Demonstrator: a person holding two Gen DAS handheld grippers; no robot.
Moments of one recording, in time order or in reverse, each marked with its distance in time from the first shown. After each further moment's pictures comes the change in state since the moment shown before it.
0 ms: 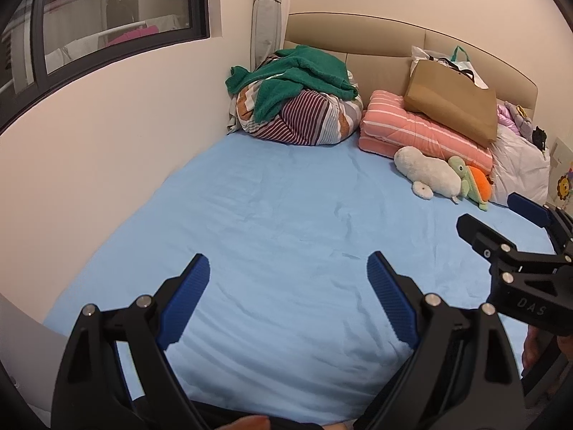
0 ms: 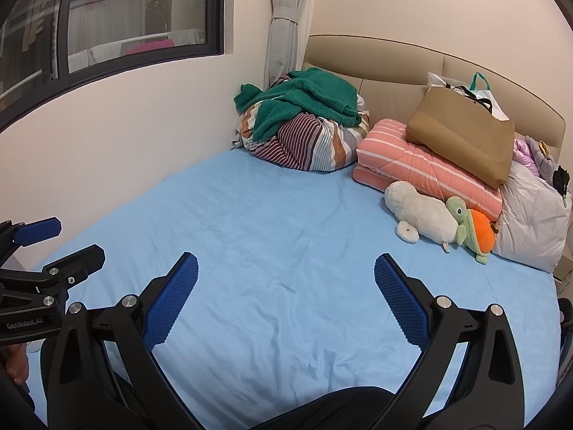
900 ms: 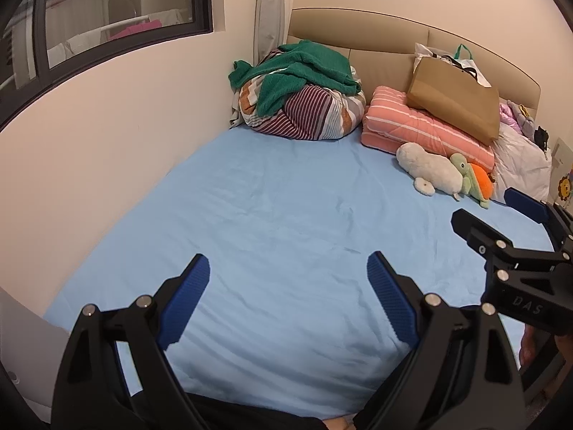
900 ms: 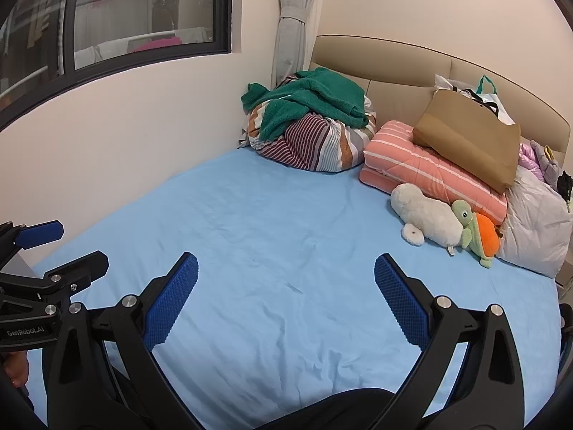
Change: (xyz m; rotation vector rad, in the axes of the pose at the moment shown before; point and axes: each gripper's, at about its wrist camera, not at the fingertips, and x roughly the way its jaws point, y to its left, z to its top) left arm -0.002 0.000 -0.002 -0.012 0.024 0.017; right arm 0.002 0.010 0.006 -0.019 0.000 0.021
